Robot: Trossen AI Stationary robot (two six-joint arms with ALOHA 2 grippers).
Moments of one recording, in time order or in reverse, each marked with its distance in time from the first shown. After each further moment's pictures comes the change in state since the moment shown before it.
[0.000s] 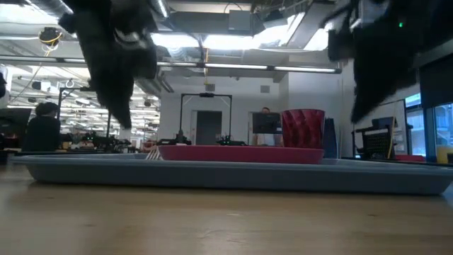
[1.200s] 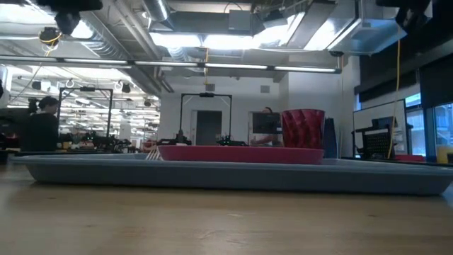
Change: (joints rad) left arm -0.167 -0.956 0.018 -0.087 -0.264 0.039; right arm 0.123 -0.907 0.013 -0.098 0.260 -0.226
